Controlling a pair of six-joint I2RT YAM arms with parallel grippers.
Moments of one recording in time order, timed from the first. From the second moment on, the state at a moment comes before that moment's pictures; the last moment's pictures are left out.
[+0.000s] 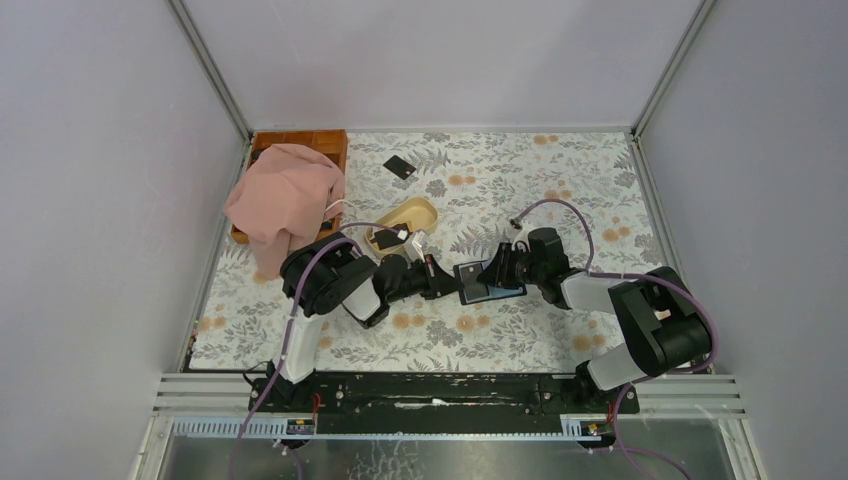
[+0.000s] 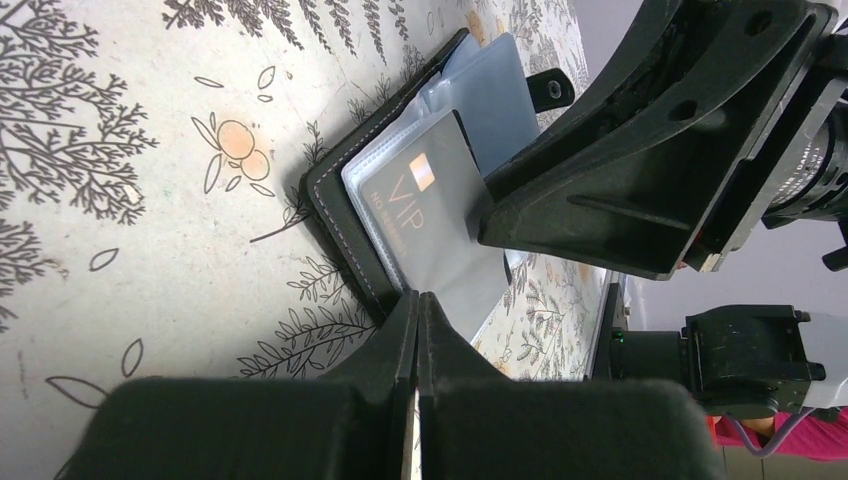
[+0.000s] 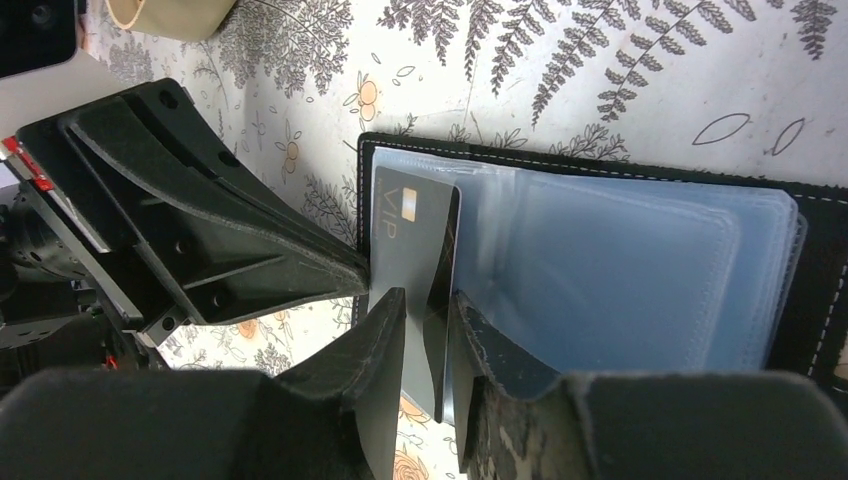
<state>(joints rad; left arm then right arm) -0.71 2.09 0.53 1.30 0.34 -0.97 0.38 1.50 0.45 0.35 -0.45 0.53</state>
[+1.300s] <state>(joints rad) -0.68 2.16 0.51 1.48 0.37 -1.03 0.35 1.49 0.44 0.42 -0.60 0.59</state>
